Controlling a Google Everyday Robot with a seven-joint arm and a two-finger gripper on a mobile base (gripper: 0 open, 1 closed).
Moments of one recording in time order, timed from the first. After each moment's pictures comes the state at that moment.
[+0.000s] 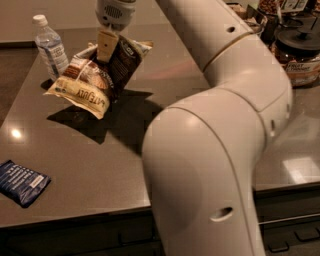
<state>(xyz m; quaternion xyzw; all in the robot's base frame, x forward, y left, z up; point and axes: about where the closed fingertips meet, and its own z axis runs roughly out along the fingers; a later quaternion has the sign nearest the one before) 0.671 0.115 0.972 -0.68 0.70 0.09 0.19</state>
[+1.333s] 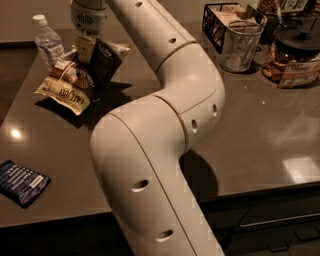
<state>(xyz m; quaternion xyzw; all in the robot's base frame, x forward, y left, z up) 0.716 0.181 0.946 -0.68 0.71 0.06 0.19</state>
